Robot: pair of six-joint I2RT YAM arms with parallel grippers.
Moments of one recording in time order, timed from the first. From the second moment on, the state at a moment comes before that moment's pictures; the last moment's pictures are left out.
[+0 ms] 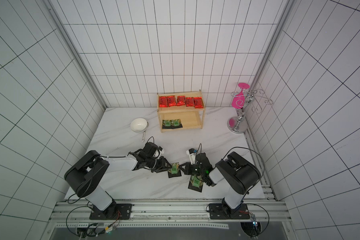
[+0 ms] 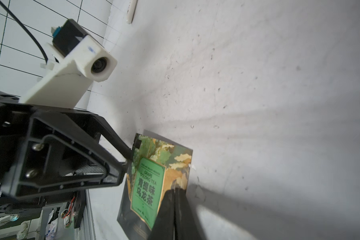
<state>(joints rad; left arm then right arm) -0.64 1.66 0.68 0.00 0.58 -0.90 0.70 1.68 0.27 0.83 -0.50 0.70</state>
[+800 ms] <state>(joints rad) -0.63 1.65 0.67 0.03 0.54 -0.92 0.70 1.70 0.32 0.78 -0.53 0.69</state>
